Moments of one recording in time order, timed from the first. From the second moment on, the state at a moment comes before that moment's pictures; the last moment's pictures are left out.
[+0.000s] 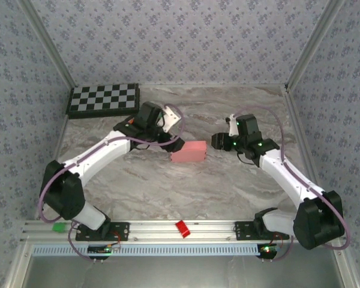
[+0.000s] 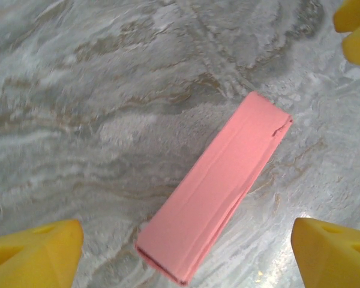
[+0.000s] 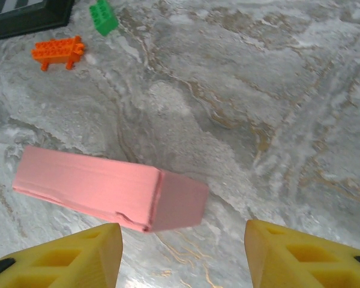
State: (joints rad) left arm -0.64 1.54 1.25 -0.51 0.26 0.16; right arm 0.33 1.21 0.86 -0.42 -0.24 0.32
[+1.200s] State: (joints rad) left arm -0.66 1.81 1.31 -0.53 0.33 0.80; right arm 0.23 1.07 0.67 -0.48 -0.23 0.32
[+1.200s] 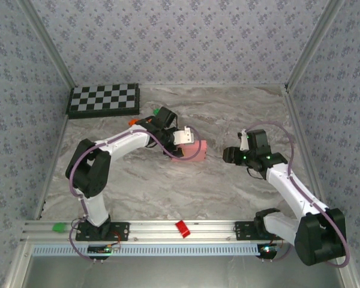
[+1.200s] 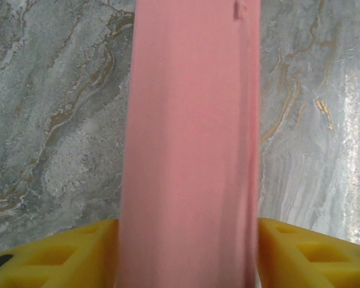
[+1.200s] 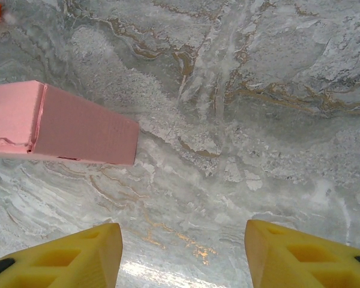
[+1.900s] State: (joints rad) left arm -0.76 1.61 1.01 -0.20 -0.08 0.68; right arm 0.20 1.10 0.66 -0.47 -0.25 0.32
